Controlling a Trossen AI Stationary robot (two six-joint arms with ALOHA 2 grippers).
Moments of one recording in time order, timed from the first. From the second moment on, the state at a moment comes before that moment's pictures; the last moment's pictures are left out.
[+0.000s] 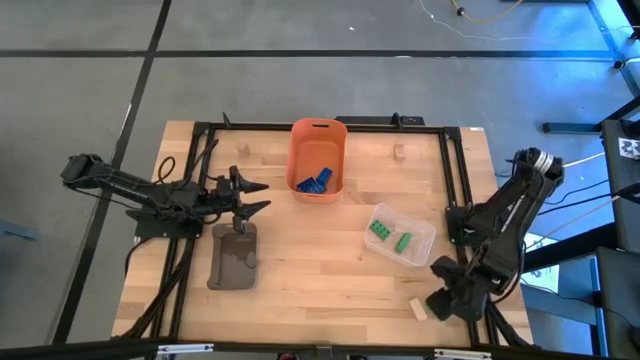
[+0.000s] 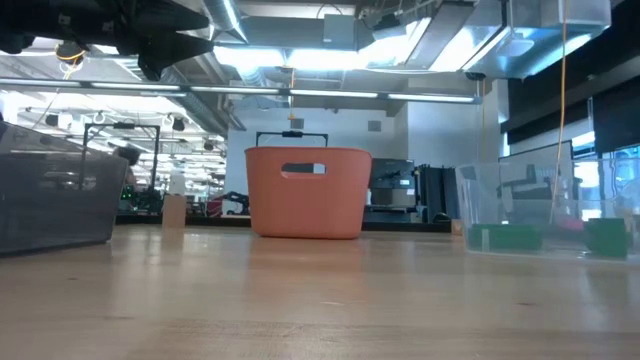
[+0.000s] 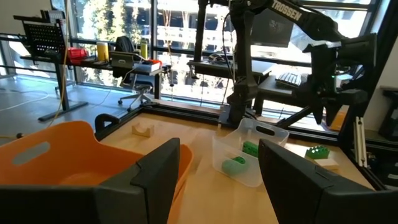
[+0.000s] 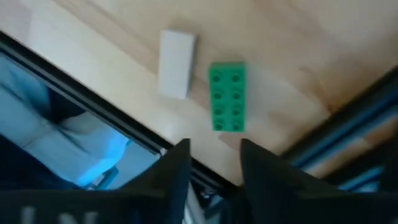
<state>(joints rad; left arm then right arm) -0.22 0.64 0.25 0.50 -0.45 -0.08 1.04 1.32 0.94 -0.88 -0.07 2.04</state>
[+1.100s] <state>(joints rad) -0.22 0.64 0.25 0.51 -0.45 -0.12 1.05 1.65 0.93 -0.76 -0.16 1.88</state>
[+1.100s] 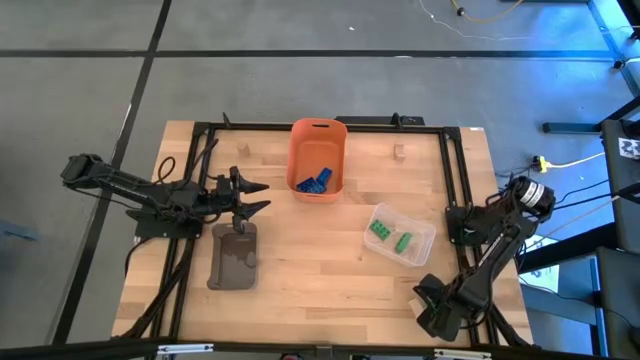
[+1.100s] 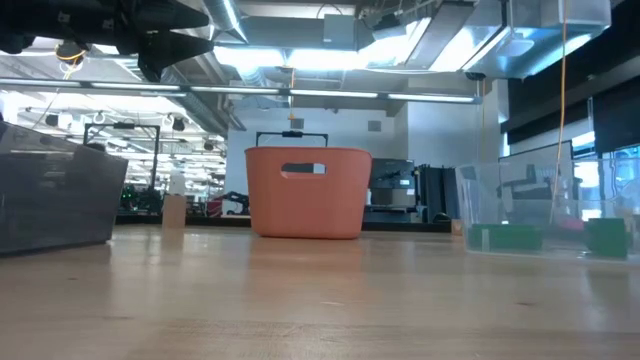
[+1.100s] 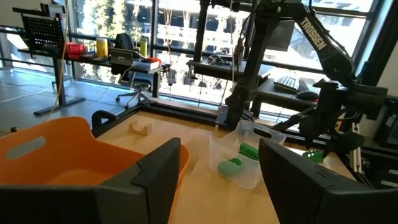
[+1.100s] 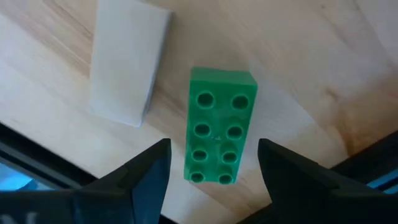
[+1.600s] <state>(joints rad) -0.22 0.64 0.25 0.51 -0.45 -0.12 1.04 1.71 0.93 -0.75 -0.19 1.87</state>
